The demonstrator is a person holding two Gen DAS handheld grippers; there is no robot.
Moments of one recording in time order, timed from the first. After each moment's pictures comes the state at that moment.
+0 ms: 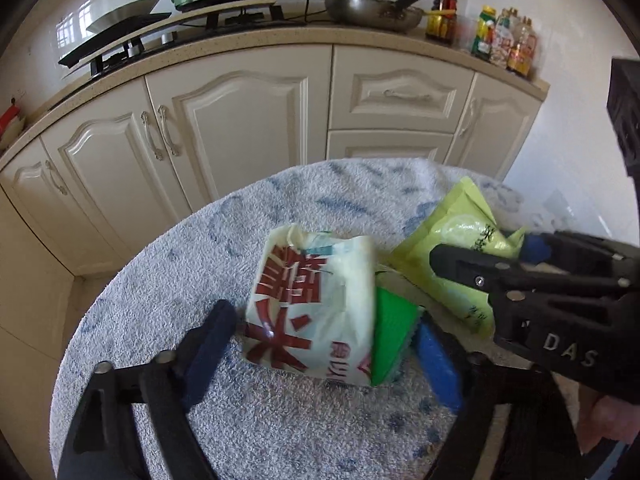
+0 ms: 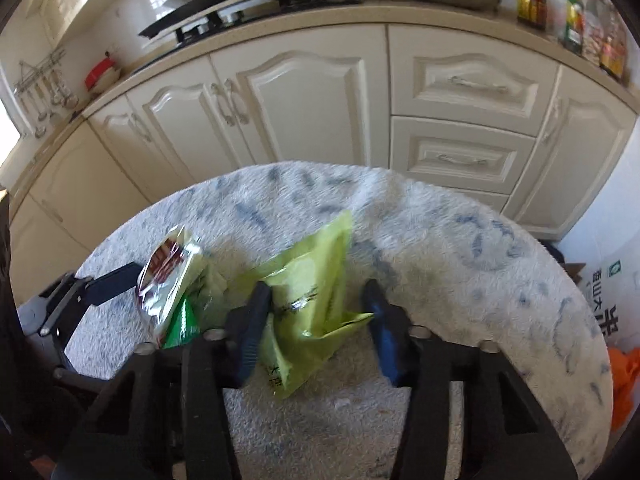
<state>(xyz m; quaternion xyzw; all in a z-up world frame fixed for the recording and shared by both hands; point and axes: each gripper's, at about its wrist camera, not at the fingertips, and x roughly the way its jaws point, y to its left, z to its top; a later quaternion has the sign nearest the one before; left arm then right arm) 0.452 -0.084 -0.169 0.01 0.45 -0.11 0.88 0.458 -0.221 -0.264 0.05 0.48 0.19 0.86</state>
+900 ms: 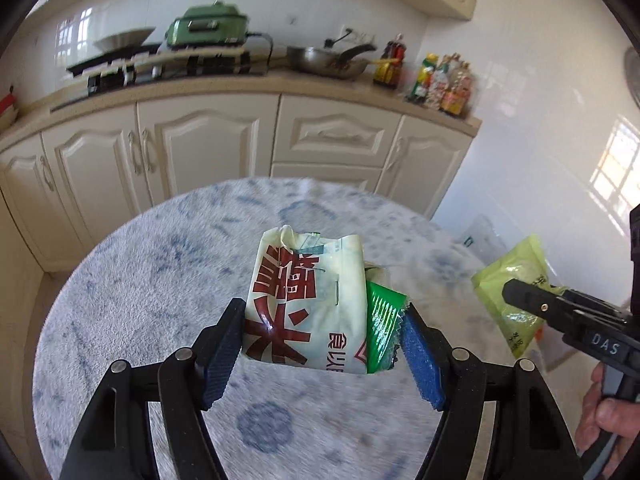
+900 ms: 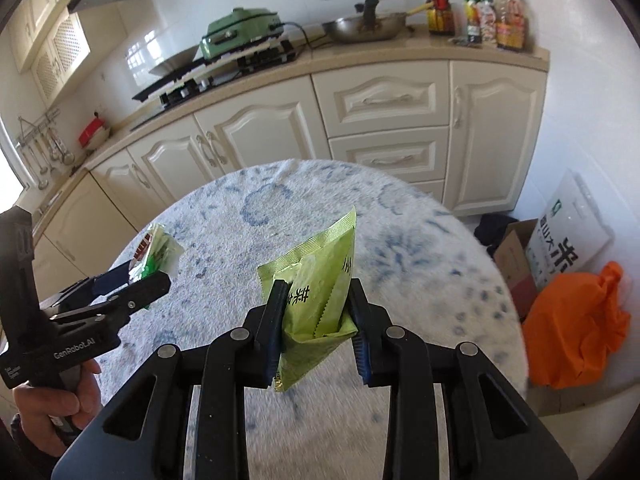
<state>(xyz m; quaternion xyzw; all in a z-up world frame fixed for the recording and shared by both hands) 0.319 -0.098 -0.105 -0.05 0.38 -0.18 0.91 0.275 -0.347 -0.187 0.13 0.42 0.11 0.89</state>
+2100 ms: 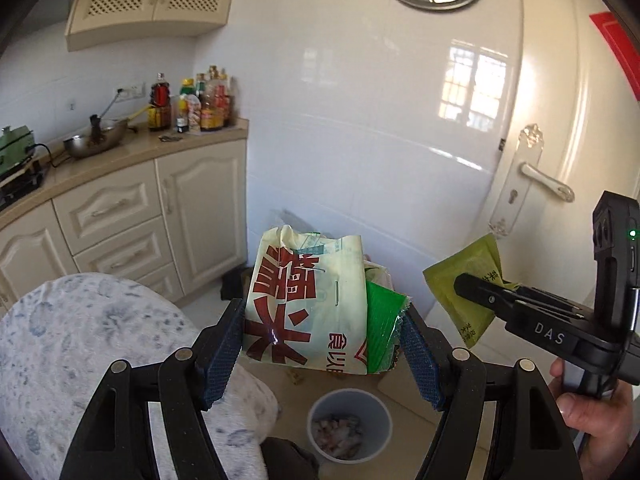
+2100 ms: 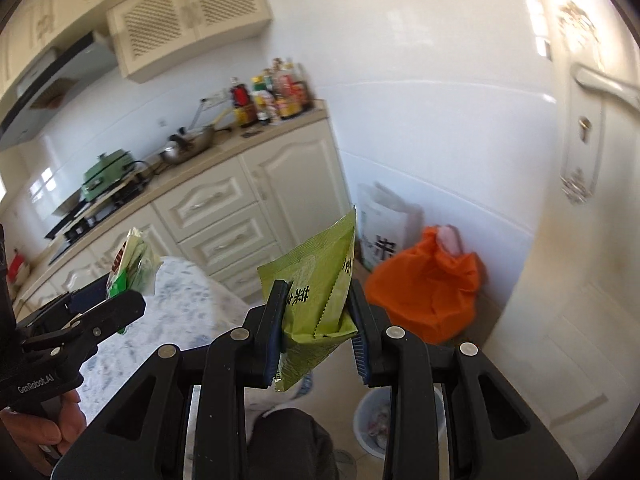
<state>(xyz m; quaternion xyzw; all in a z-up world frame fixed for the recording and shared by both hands) 0.115 -0.327 -0.030 0.05 0.30 -0.44 0.84 0.034 -0.610 -0.141 0.23 0.31 -0.15 0.91</state>
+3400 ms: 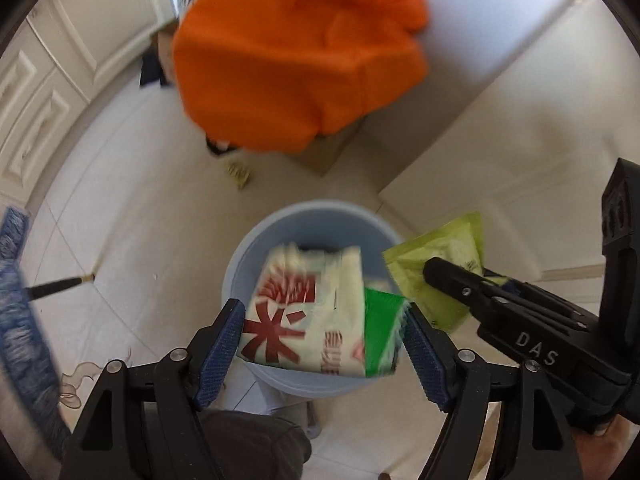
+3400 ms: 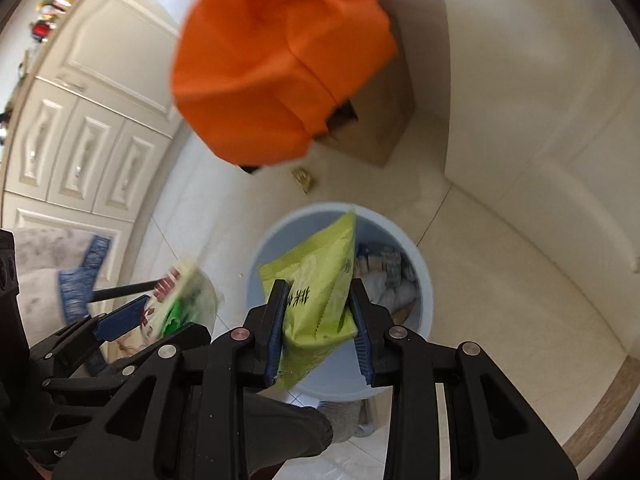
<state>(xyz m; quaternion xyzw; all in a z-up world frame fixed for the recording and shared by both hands) 0.145 -0.717 -0.420 0.24 0.62 -0.38 0.65 0.017 -0.744 -0.589 0.45 0.53 -0.18 0.70</state>
